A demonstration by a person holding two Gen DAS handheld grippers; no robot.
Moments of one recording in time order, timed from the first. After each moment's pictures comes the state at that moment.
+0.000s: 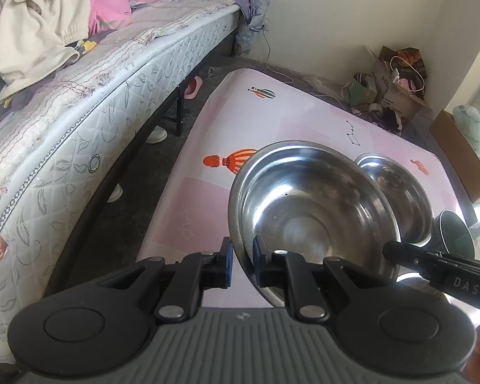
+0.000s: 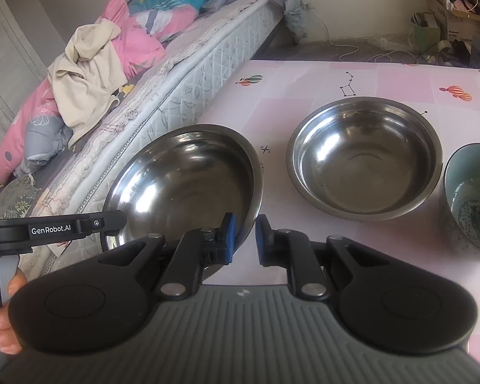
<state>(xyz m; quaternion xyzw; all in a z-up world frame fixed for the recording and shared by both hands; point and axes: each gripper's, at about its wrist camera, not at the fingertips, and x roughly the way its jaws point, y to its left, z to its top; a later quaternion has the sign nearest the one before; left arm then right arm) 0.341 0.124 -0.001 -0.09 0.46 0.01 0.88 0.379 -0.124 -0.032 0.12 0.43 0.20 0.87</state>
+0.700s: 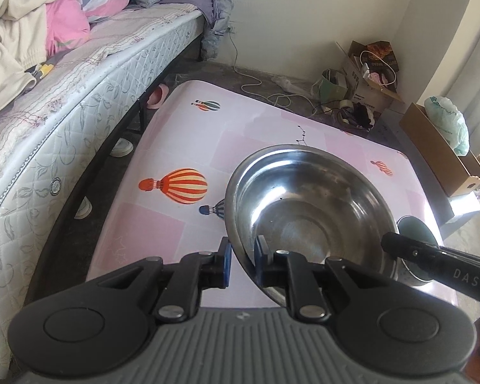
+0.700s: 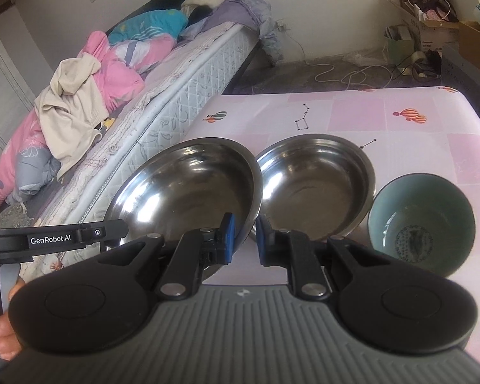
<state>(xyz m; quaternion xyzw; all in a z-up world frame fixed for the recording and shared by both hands) 0.366 0.056 0.021 -0.08 0.45 -0.04 0.89 0.384 -0.195 0.000 0.14 0.40 0.16 0.89</state>
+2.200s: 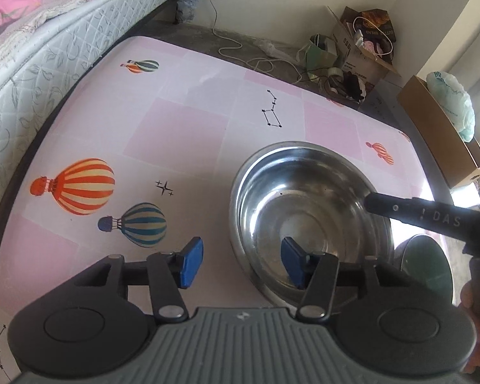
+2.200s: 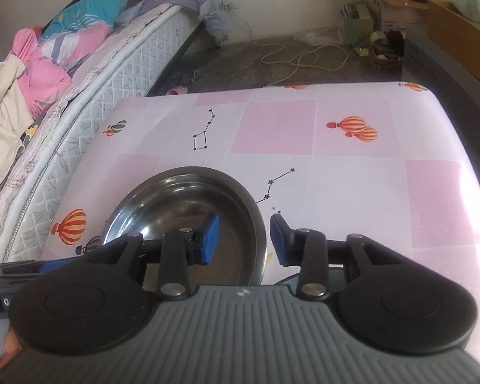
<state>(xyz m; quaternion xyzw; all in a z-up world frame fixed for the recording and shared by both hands) 0.464 -0.014 -0.050 -0.10 0.51 -0.07 0.85 0.519 -0.257 -0.068 0.13 0.46 0.09 0.87</state>
